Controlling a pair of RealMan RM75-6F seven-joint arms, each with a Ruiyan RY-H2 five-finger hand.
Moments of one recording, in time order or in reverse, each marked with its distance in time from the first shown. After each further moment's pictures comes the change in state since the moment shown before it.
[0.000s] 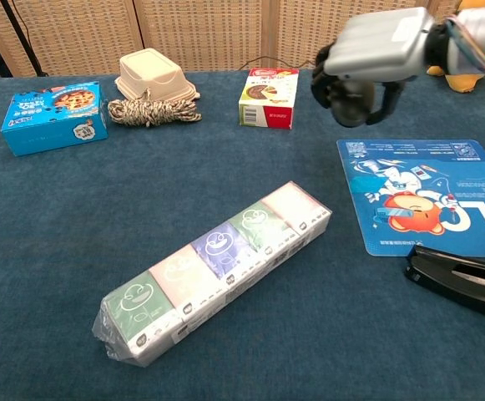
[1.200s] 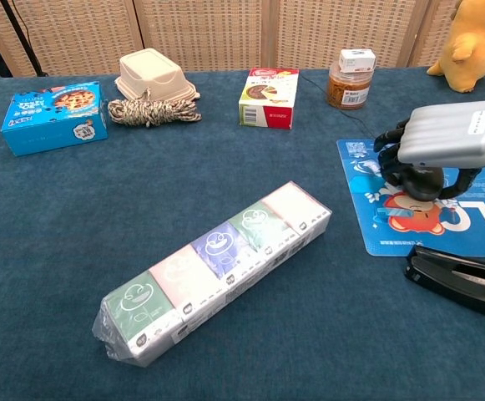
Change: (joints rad) left arm 0.001 -0.010 0.008 -0.011 -0.008 -0.003 0.035; right arm -0.182 -0.113 -0.173 0.270 -0.178 0.129 0.173
